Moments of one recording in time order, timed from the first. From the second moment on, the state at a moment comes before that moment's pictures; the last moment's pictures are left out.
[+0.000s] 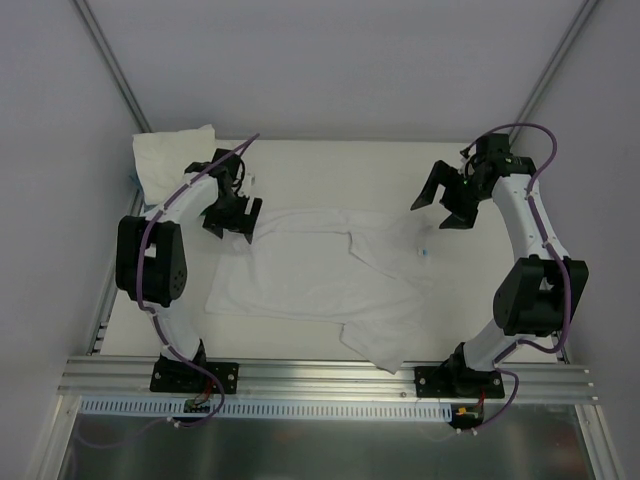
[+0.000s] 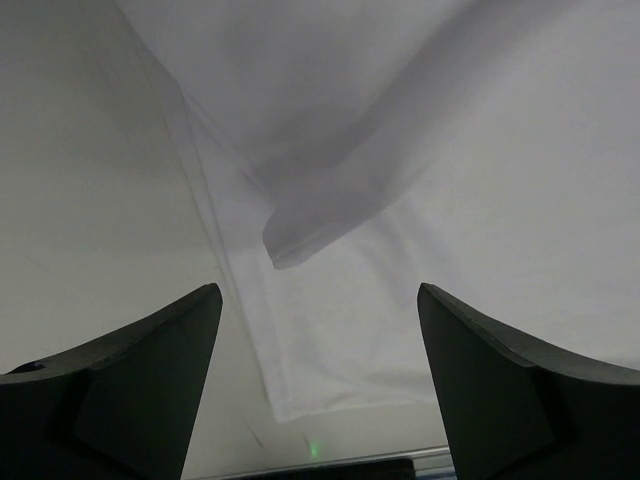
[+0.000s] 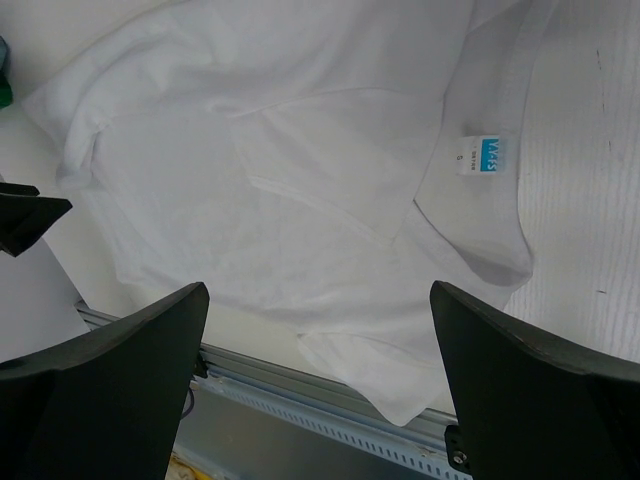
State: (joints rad) left arm -0.17 1.85 1.44 -0.93 0.05 -0.02; right arm -0.02 1.63 1.52 -1.05 -0.40 0.38
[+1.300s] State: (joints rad) left arm -0.17 1.91 1.41 -0.85 0.24 0.27; right arm -0.01 1.65 1.52 -1.04 -0.44 0.38
